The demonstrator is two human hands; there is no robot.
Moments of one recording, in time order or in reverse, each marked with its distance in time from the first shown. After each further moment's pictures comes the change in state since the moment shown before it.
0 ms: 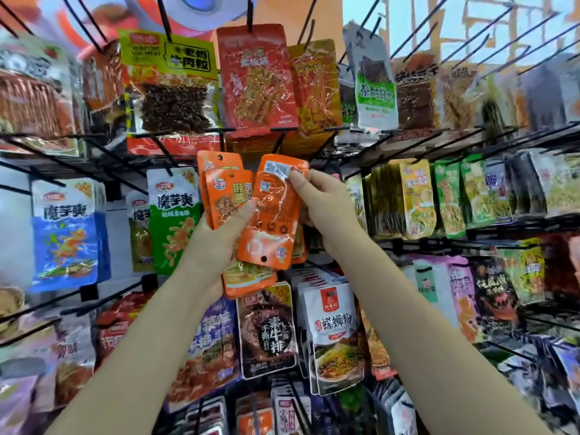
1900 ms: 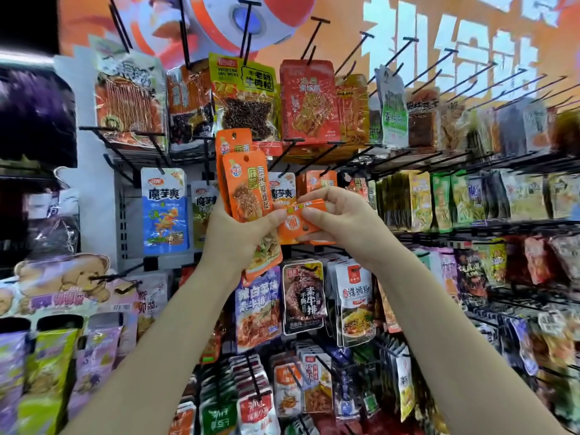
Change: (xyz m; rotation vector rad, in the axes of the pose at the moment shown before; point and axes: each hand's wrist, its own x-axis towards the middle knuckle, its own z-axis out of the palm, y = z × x) left_hand -0.073 0.058 -0.077 0.206 0.051 0.238; right_hand -0.116 -0.087 0.055 -0.016 -0.287 0.089
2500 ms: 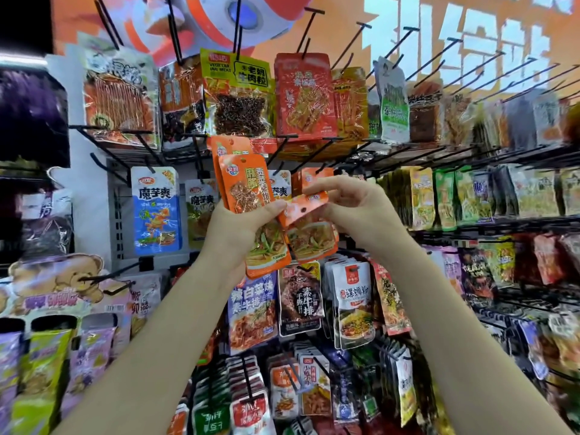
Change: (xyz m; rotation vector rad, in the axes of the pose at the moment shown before) left_hand 0.012 -0.002 0.023 -0.080 -0.021 -0.155; right_hand 0.002 0.004 -0.033 -0.243 0.087 -0.246
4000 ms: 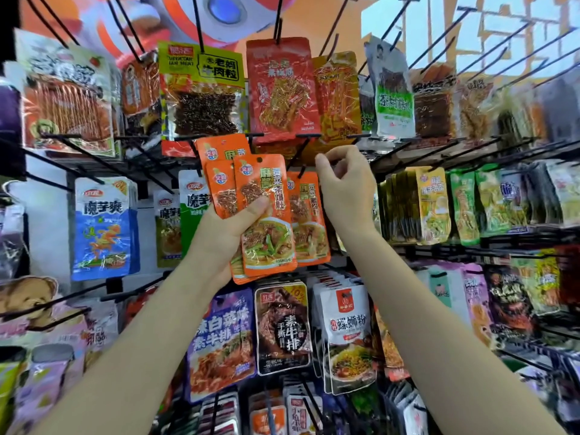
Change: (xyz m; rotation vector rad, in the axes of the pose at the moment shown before) left_hand 0.059 -0.038 0.043 -0.080 -0.057 0.010; right_hand 0.096 0.088 -0.018 -0.211 0.511 -0.046
